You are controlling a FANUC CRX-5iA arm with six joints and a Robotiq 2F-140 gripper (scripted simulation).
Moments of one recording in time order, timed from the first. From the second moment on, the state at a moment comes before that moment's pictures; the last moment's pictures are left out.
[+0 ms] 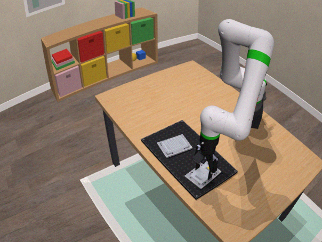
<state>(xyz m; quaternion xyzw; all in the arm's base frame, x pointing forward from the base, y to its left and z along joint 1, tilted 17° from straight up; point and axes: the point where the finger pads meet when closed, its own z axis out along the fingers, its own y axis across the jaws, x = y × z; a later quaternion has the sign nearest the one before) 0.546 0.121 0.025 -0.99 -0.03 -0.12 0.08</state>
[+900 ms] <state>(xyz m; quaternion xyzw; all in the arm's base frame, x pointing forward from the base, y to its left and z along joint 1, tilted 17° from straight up) 0.545 0.120 0.028 -0.99 -0.03 -0.12 0.08</state>
